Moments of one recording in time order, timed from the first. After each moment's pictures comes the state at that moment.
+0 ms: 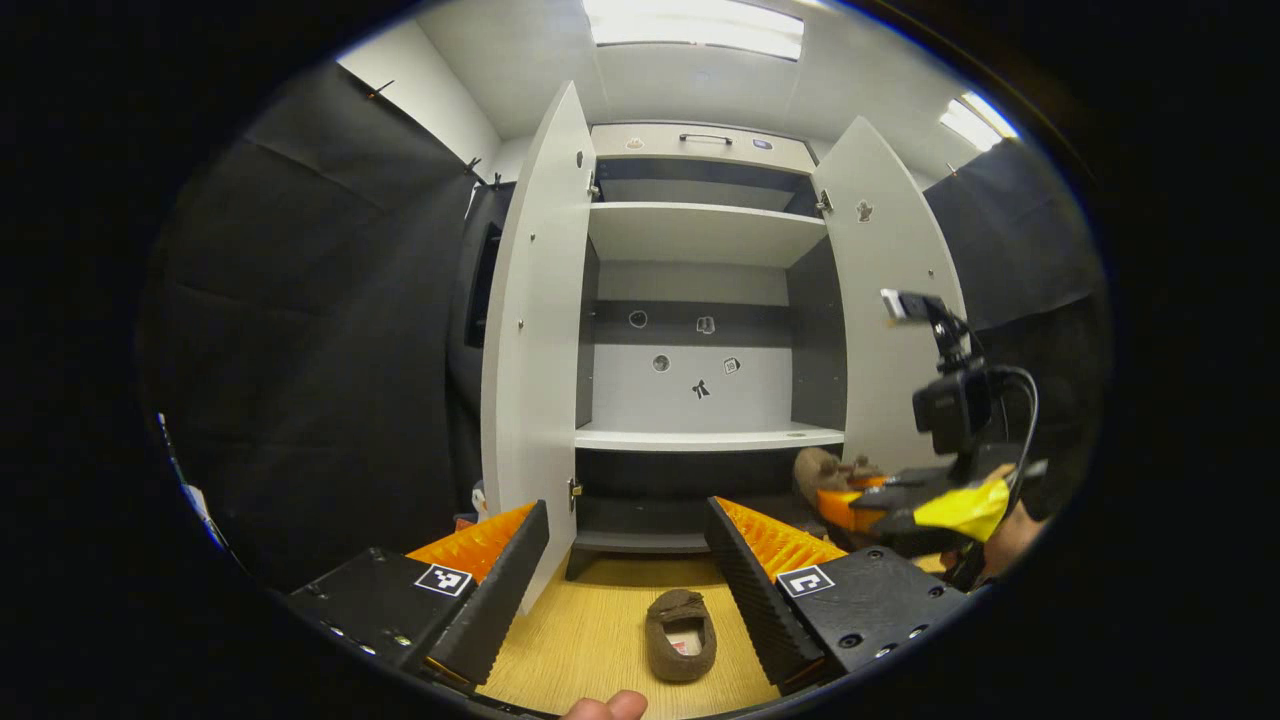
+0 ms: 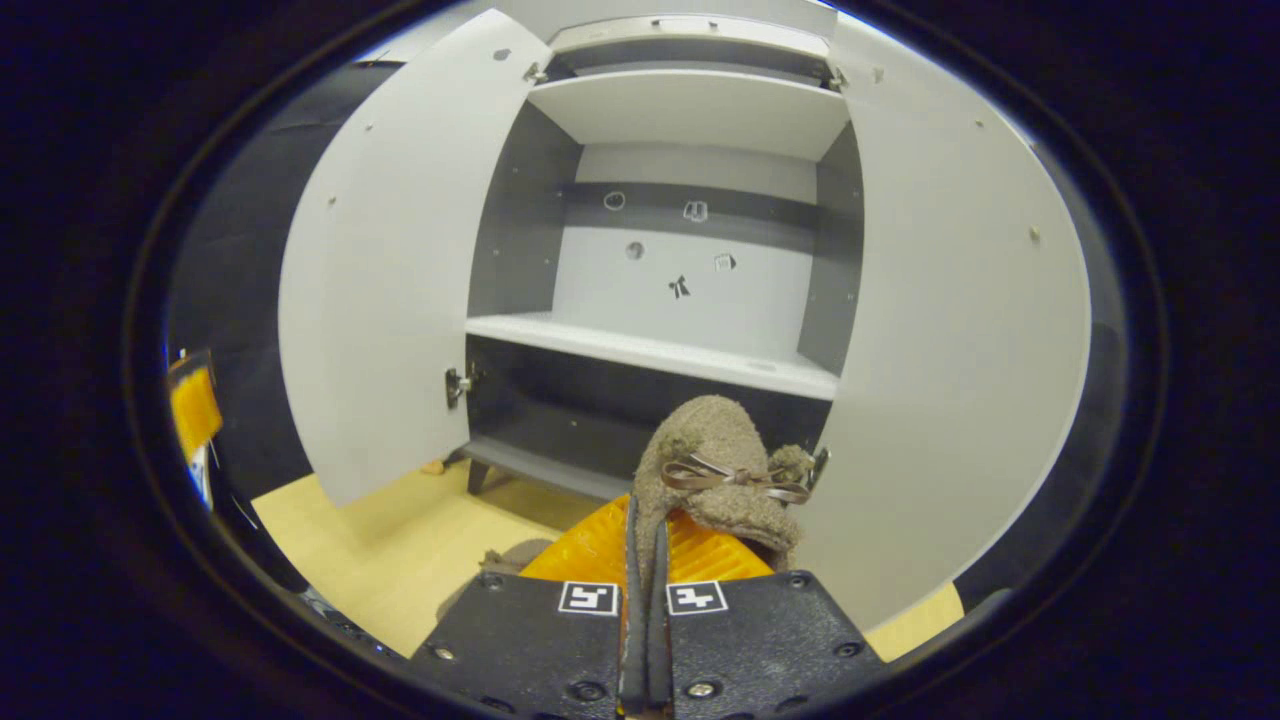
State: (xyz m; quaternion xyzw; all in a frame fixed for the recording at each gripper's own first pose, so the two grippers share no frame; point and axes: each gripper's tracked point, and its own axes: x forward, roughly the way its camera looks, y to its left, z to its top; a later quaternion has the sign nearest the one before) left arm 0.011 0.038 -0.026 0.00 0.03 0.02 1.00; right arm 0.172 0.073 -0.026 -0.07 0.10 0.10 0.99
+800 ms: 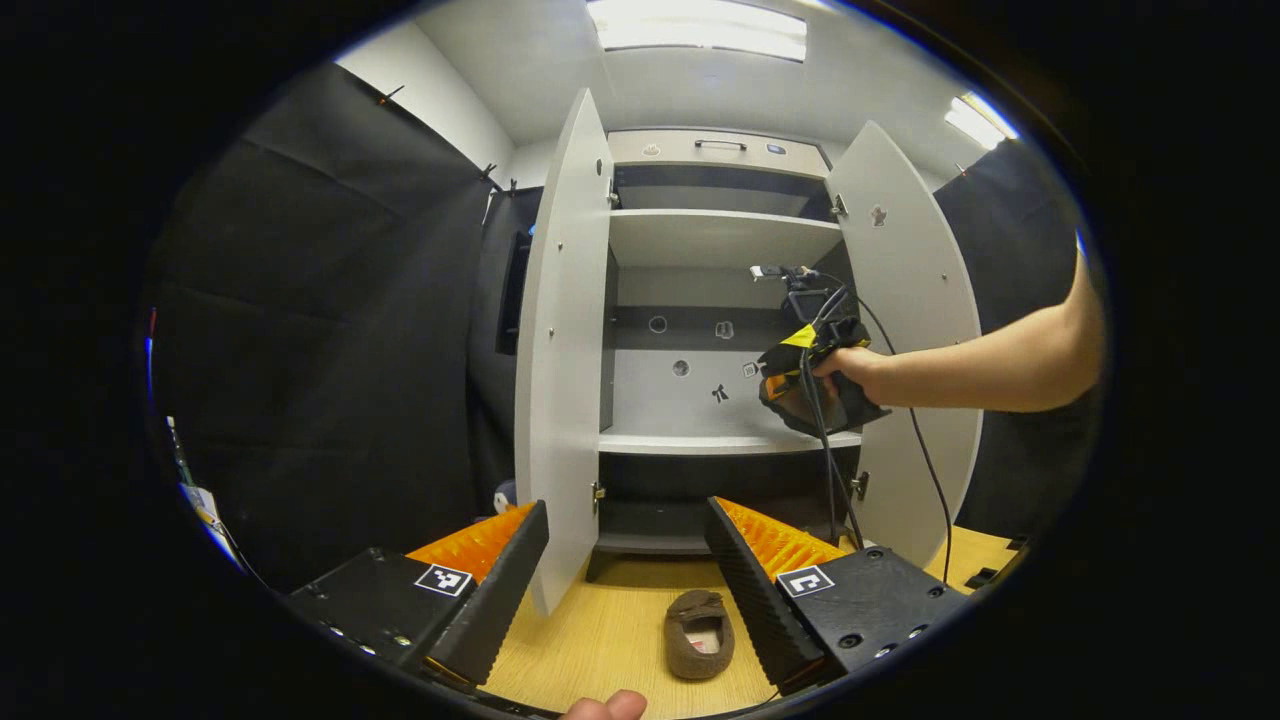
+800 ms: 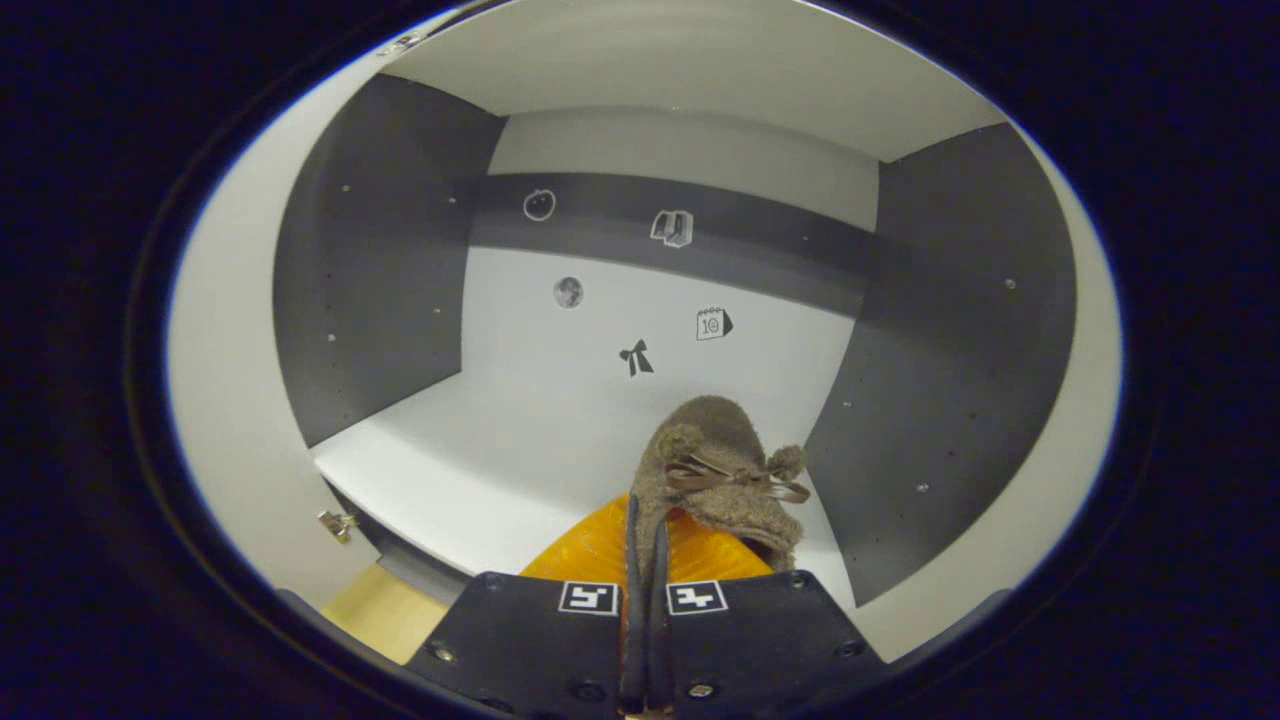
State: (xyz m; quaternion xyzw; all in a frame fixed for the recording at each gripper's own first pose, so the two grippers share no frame) left arm 0.002 0.063 -0.023 0.01 0.02 0.05 1.00; right arm 0.424 0.080 0.067 -0.10 0.18 0.04 0.98
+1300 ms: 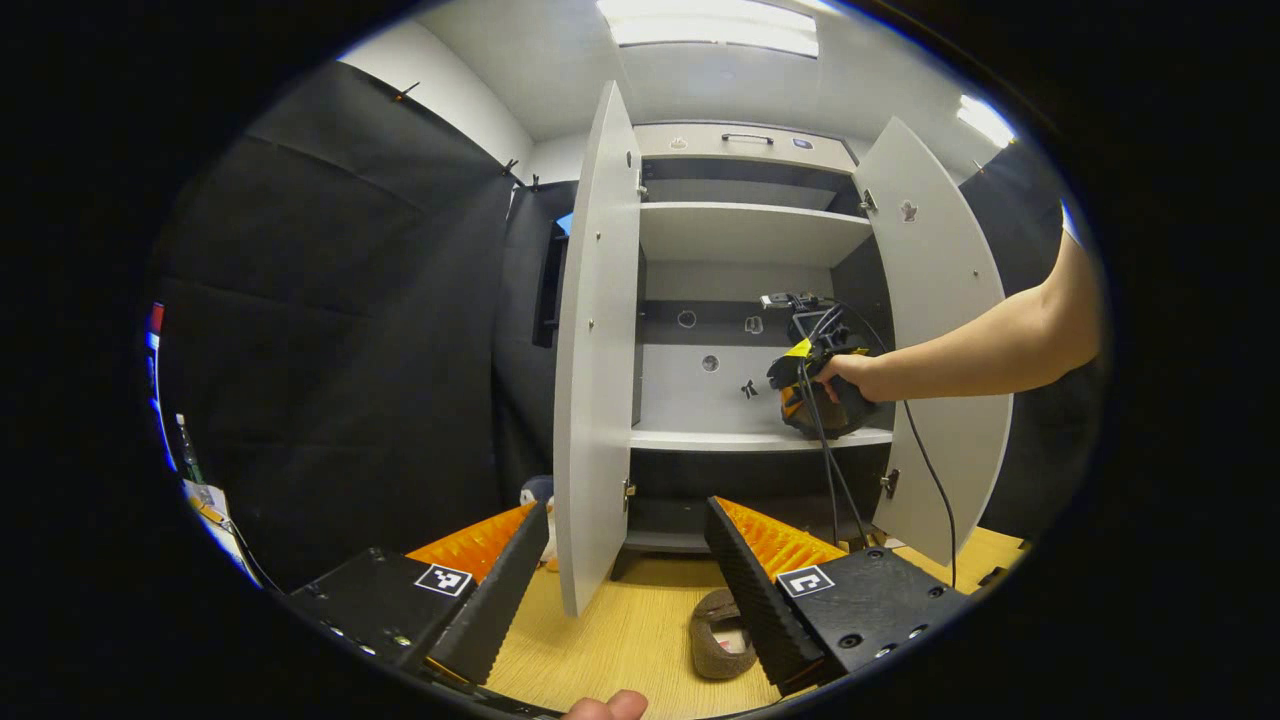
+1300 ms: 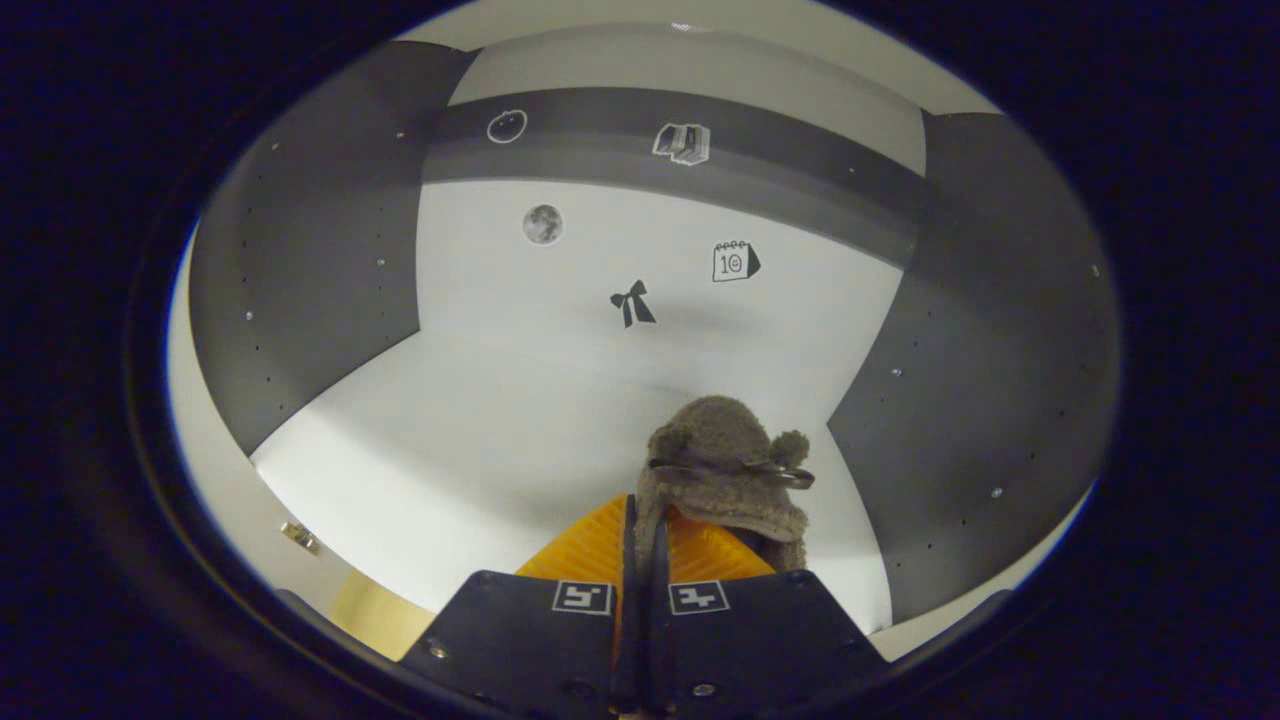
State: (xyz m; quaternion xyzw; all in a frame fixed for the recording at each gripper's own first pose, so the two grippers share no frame) left arm 0.006 0.088 -0.030 0.01 0.03 0.08 1.00; right arm 0.461 0.089 0.029 -0.09 0.26 0.03 0.96
